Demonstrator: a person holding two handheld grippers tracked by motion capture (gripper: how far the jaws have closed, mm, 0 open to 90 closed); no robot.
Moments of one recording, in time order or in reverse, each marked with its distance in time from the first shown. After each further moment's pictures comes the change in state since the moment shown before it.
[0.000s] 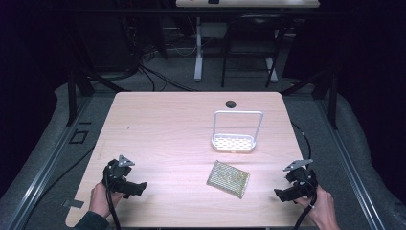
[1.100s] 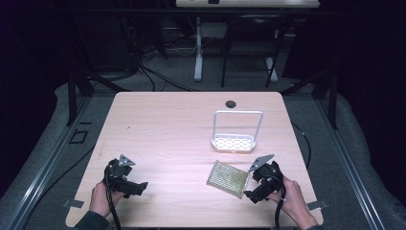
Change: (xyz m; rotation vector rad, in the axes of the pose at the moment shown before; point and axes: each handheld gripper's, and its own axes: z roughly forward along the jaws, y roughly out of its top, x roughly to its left) left arm 0.000 0.000 0.003 -0.007 -0.022 0.011; right arm 0.066 0.064 0.018 -0.030 0.176 -0.267
